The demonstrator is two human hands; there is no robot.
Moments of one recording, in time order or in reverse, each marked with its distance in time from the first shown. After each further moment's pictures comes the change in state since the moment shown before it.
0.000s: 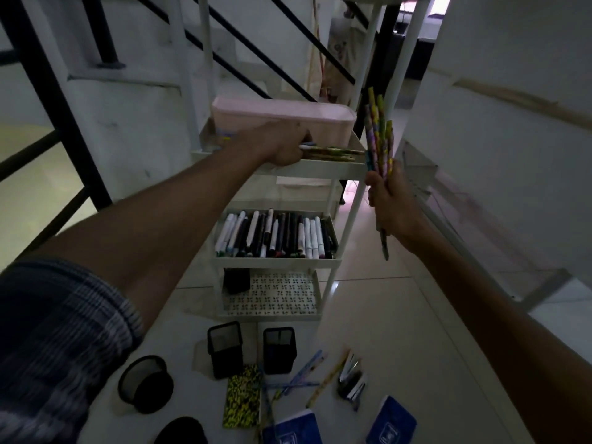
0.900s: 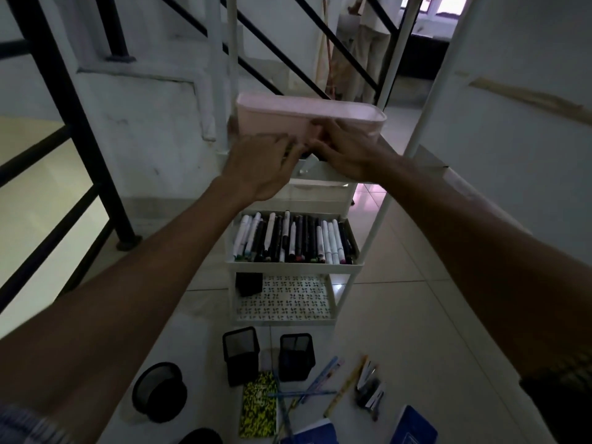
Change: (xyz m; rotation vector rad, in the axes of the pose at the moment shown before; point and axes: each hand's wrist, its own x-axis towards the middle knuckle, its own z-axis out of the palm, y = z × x) left_hand -0.068 -0.054 0.026 0.246 0.496 0.000; right_hand 0.103 -0.055 0.073 -0.804 -0.377 -0.246
